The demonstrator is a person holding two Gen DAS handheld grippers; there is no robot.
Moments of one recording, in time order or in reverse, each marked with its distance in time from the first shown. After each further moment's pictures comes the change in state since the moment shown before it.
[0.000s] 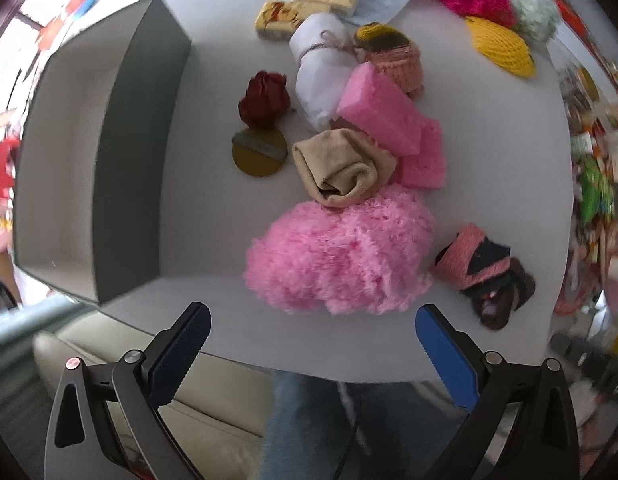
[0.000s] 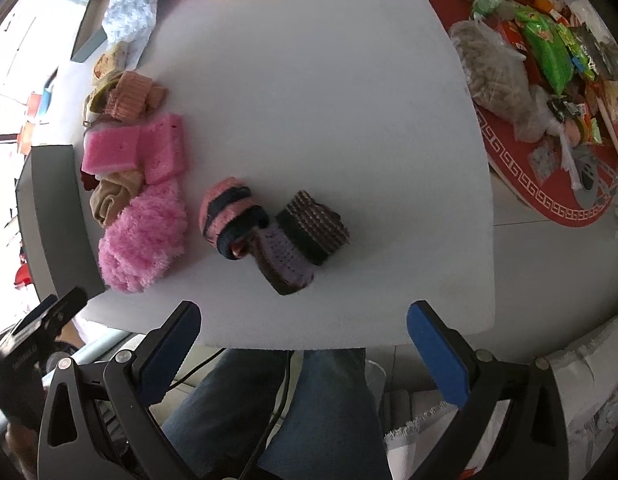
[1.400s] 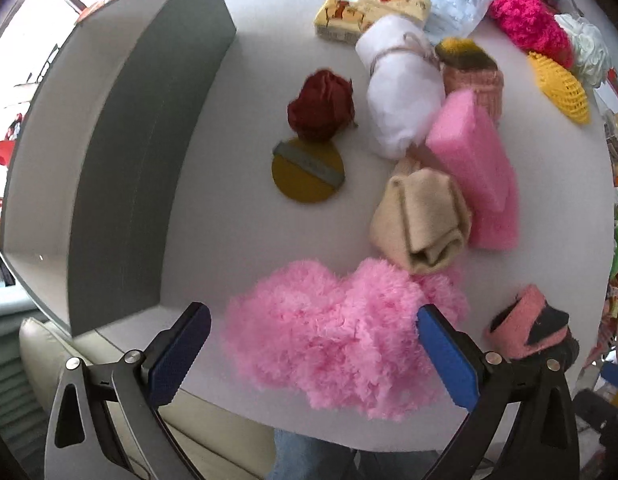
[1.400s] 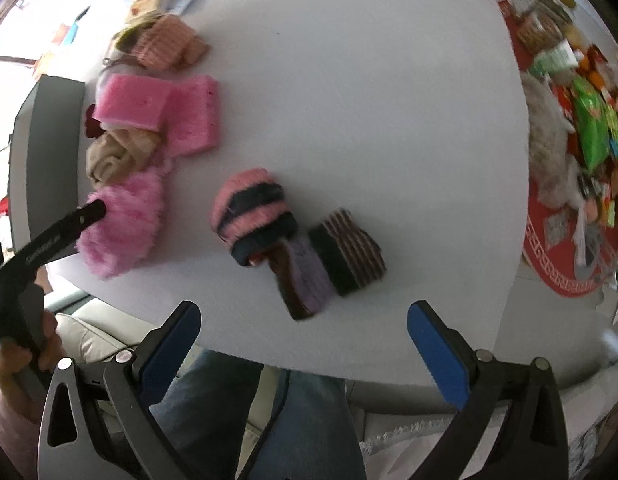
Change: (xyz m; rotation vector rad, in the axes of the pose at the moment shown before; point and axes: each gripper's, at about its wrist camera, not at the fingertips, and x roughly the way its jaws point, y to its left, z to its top) left arm 0.058 0.019 0.002 -0.118 -0.125 0.059; right arm 0.018 0.063 0.018 -0.267 0.010 -0.074
